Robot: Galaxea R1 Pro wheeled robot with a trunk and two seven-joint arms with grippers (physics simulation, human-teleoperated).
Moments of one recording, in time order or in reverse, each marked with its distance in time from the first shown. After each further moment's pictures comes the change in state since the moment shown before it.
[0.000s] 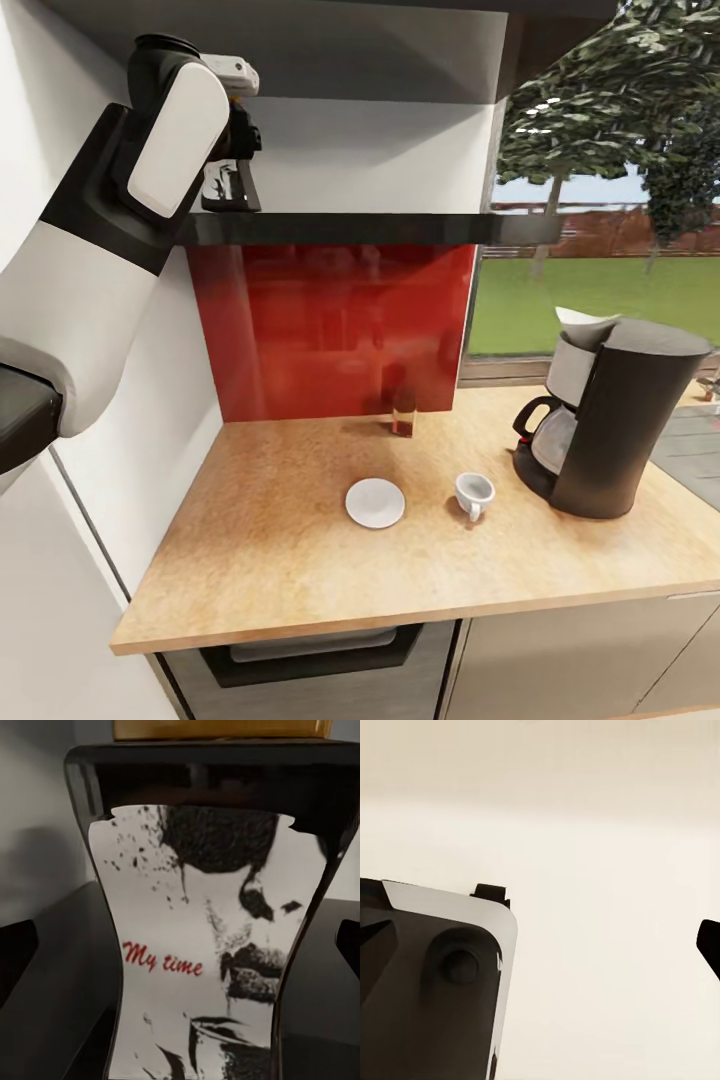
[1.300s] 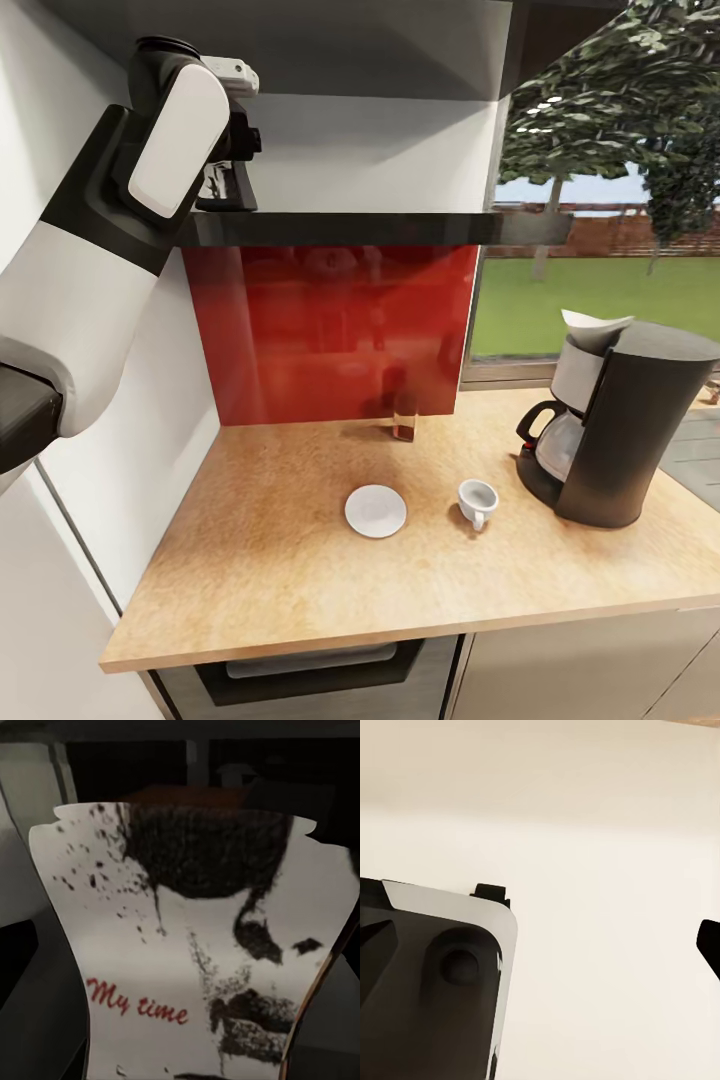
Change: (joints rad) left arm 0.000 0.000 0.000 0.005 0.000 0.000 -0.002; right arm 0.000 0.000 0.000 0.000 0.000 0.000 0.000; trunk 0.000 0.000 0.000
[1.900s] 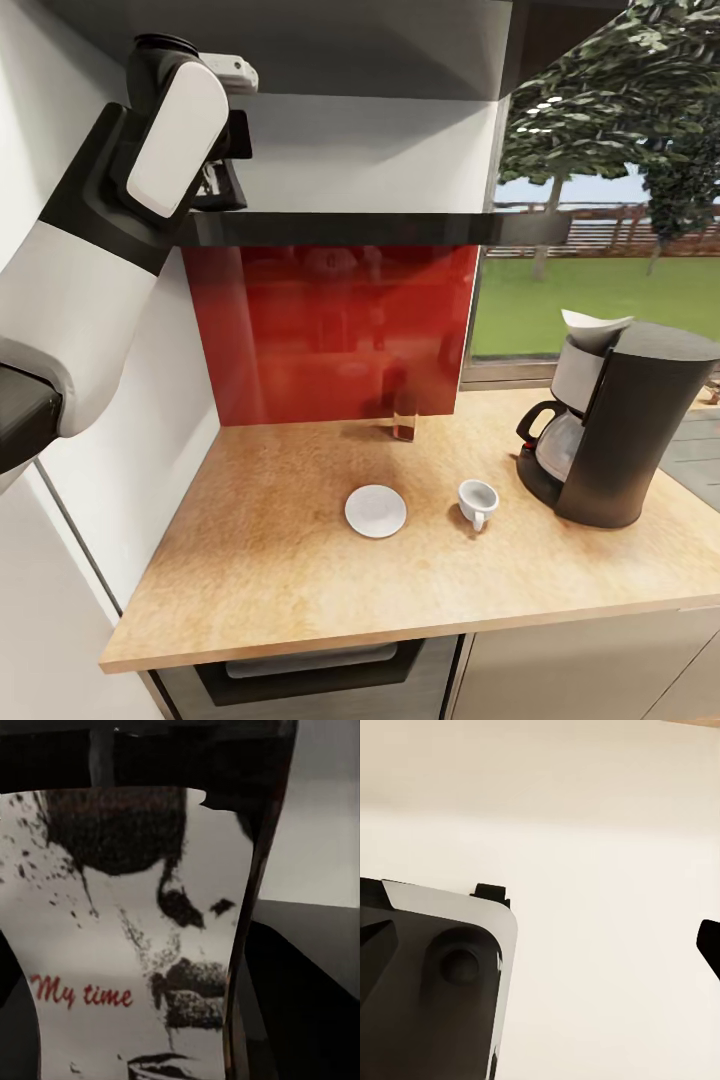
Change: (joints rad) left arm 0.000 0.001 0.001 -0.008 0.001 -0.003 0.002; right arm 0.000 0.000 0.000 0.000 0.000 0.000 0.000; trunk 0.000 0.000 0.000
